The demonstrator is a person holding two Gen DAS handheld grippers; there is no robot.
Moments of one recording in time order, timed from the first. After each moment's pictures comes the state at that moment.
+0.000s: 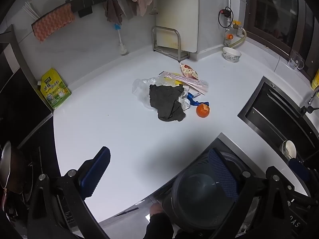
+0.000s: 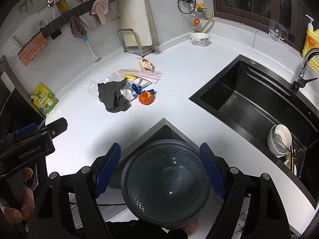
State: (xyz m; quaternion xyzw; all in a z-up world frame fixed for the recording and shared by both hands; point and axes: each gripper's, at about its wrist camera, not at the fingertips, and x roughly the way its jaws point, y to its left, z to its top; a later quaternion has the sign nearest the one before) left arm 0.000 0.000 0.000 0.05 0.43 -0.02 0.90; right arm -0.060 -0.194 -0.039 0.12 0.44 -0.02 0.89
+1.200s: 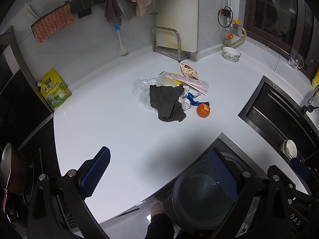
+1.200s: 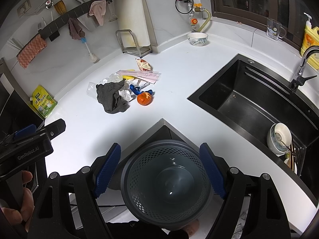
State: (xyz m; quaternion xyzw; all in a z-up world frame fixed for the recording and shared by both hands) left arm 0.000 0.001 0.005 0.06 0.43 -0.02 0.90; right arm -0.060 -0.196 -0.040 0.12 0.44 -0.02 0.89
